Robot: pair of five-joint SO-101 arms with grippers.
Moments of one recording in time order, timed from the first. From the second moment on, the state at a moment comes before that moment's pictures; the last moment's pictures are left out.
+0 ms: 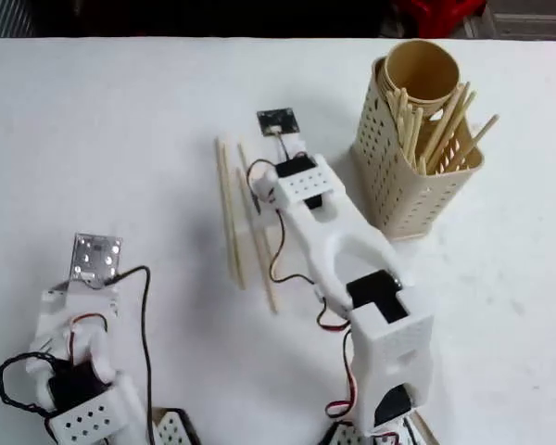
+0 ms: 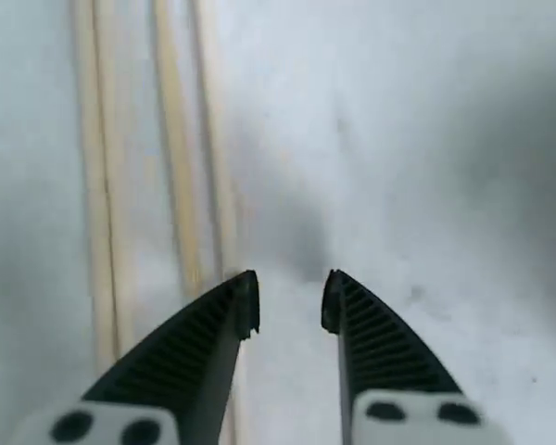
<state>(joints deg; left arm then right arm) -33.2 -103.9 97.1 61.0 -33.0 -27.2 23.0 2.5 57.8 -9.4</state>
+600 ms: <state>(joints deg) -33.2 -103.9 97.1 61.0 -33.0 -30.9 23.0 2.6 53.3 9.0</state>
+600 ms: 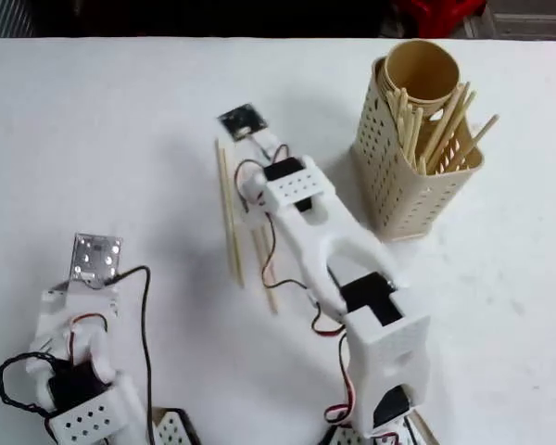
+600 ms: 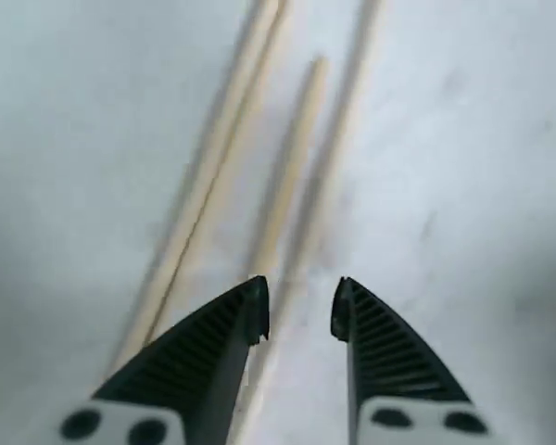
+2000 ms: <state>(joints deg) -33.2 -103.9 97.1 61.0 -33.0 -25.2 26.1 4.3 50.6 10.0</state>
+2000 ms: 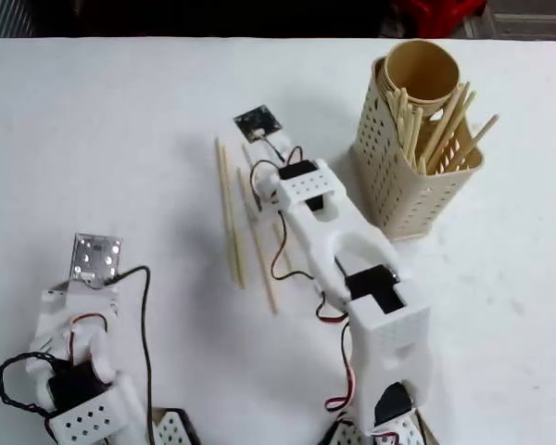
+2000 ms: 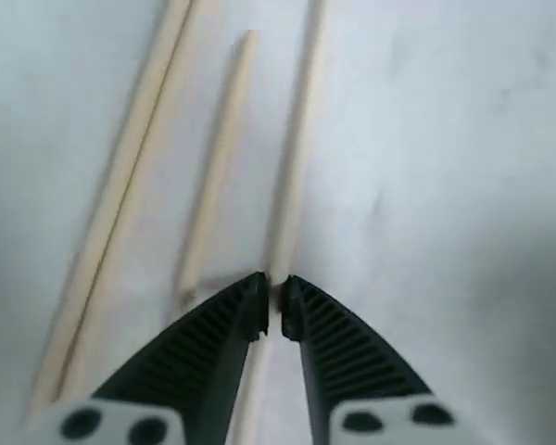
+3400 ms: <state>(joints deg) -33.2 -103.9 97.1 61.0 -33.0 3.8 -55.6 26.8 34.7 15.9</state>
